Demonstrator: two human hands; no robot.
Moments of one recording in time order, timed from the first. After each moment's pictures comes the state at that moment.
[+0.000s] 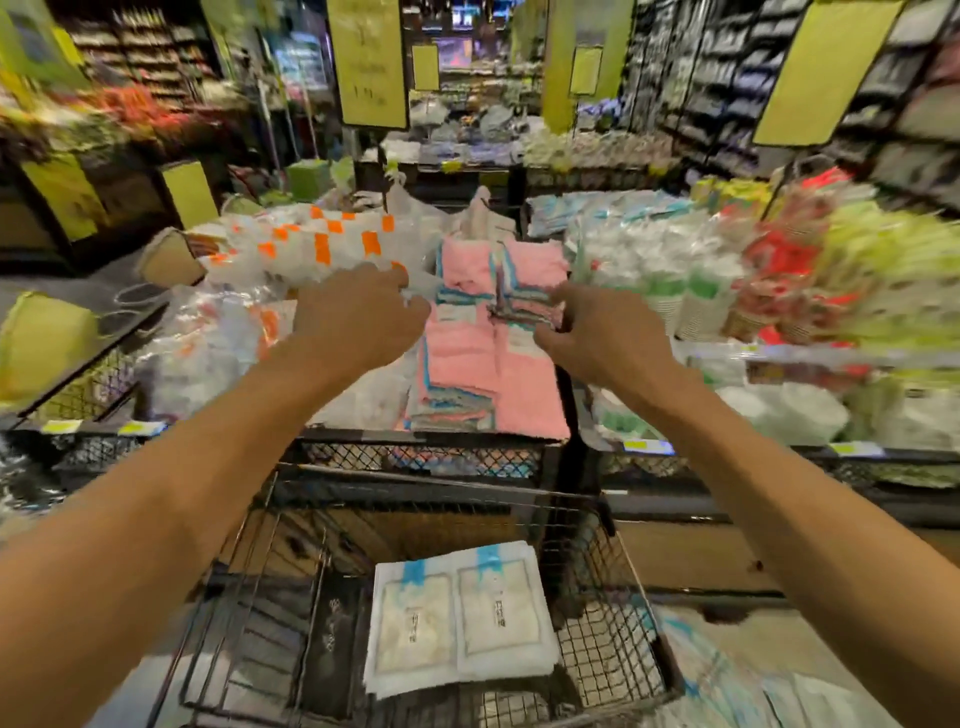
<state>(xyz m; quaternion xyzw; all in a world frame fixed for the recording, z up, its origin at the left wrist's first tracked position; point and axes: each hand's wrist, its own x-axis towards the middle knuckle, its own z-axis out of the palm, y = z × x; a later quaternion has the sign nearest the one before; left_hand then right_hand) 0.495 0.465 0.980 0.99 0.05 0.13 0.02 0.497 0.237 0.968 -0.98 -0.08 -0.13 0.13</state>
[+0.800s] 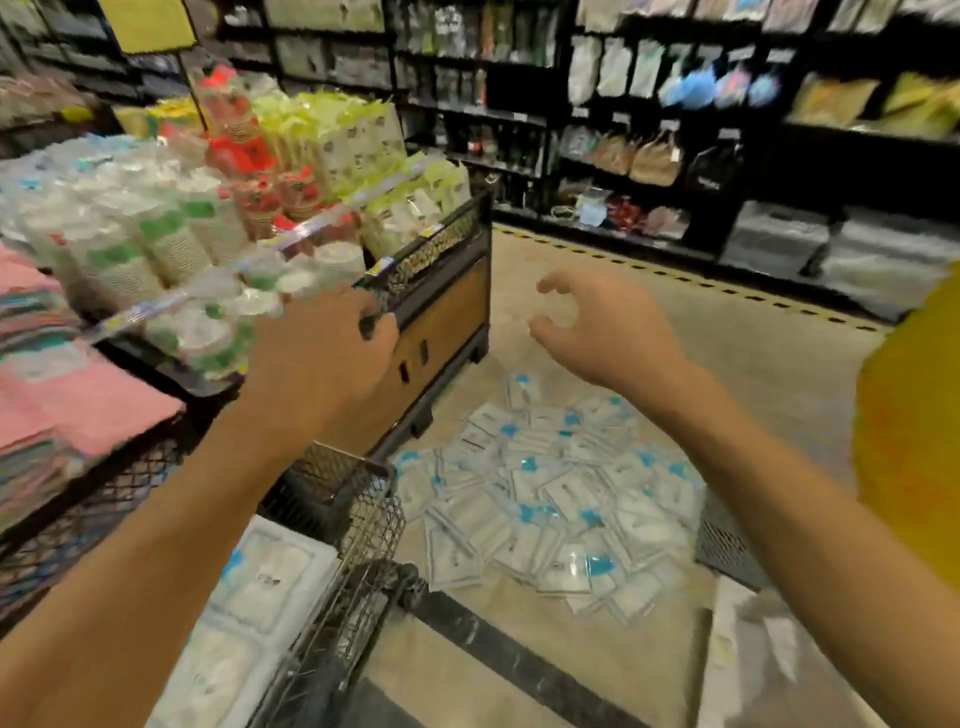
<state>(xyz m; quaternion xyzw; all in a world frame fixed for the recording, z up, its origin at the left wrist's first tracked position) 0.274 0.236 0.938 0.88 -0.46 0.03 0.15 0.076 0.084 0.937 -0.89 0.39 -0.18 0.11</state>
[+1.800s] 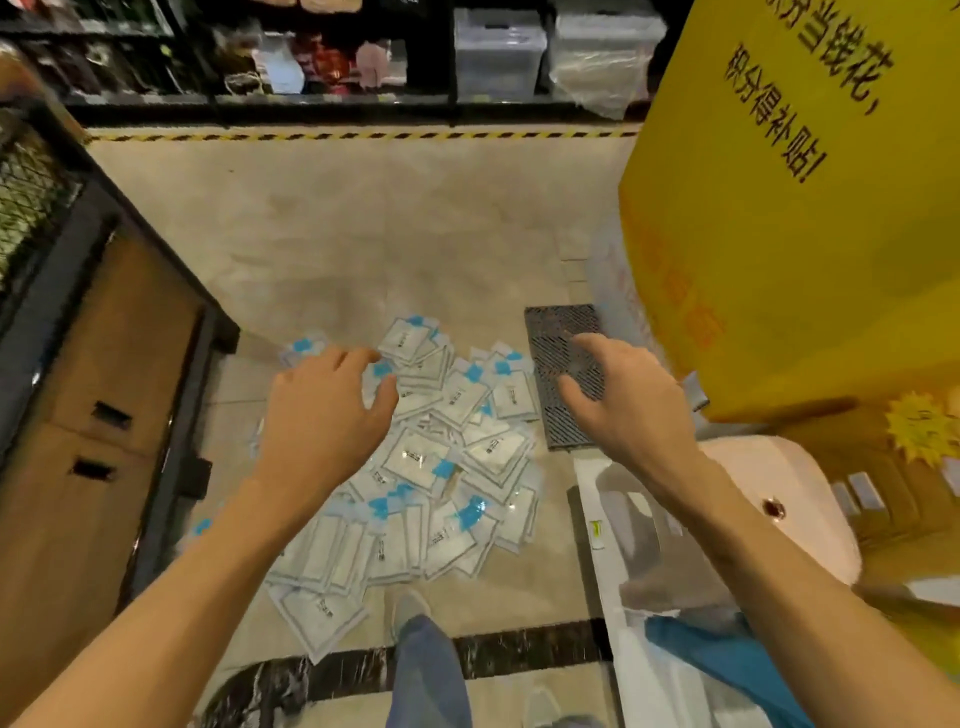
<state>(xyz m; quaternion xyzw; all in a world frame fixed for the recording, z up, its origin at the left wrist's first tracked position) 0.131 -0.187 0.730 0.69 -0.72 -0.06 0.10 -0.147 -0.178 0.734 -0.68 0.71 -0.14 0.12</state>
